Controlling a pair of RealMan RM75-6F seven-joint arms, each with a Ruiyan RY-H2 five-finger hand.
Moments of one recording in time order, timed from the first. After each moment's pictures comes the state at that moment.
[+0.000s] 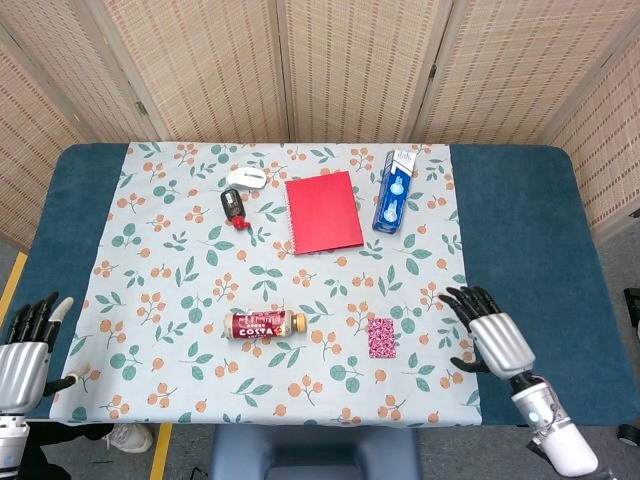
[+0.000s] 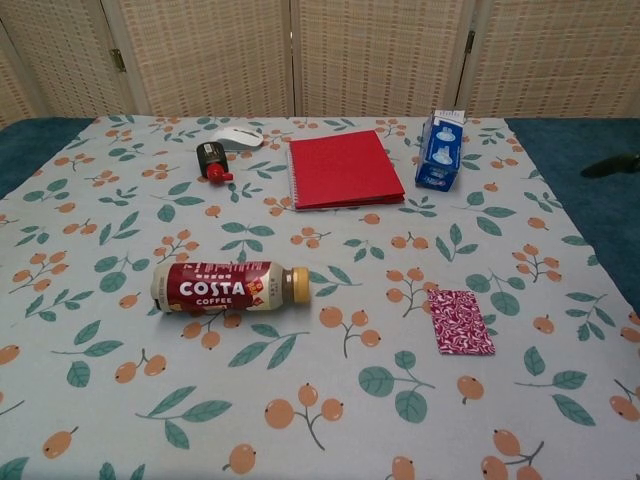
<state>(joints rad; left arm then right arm) -0.08 -1.19 -0.04 -1.55 1.51 1.51 0.06 0.28 -1.21 0.04 -1.70 -1.53 1.15 -0.08</state>
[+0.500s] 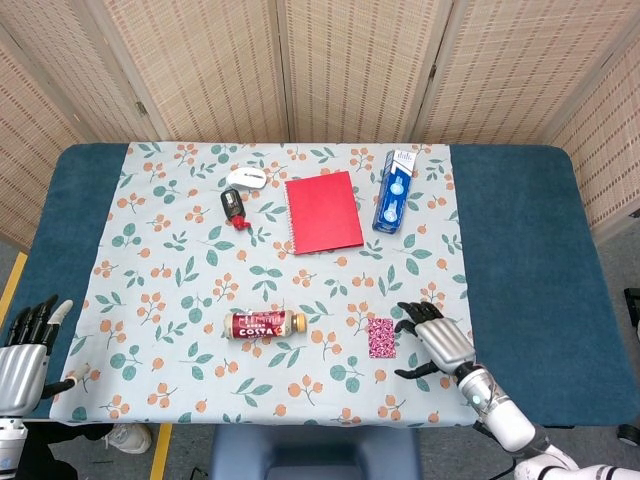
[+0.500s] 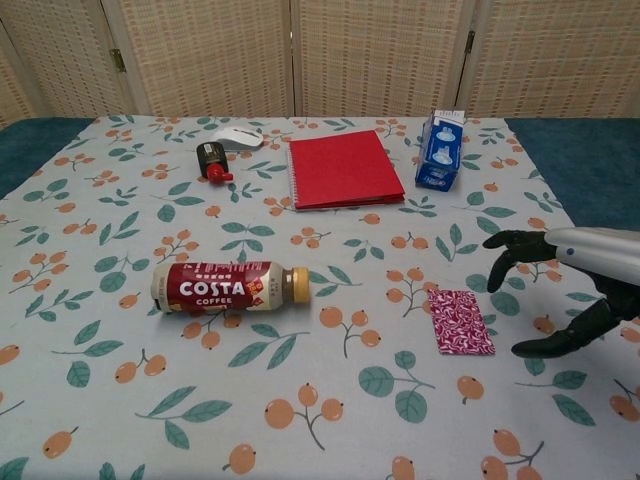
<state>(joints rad) -0.08 -1.18 -0.03 -1.54 1.51 1.50 0.03 0.44 -1.36 0.07 -1.71 -1.26 0.89 -0.26</state>
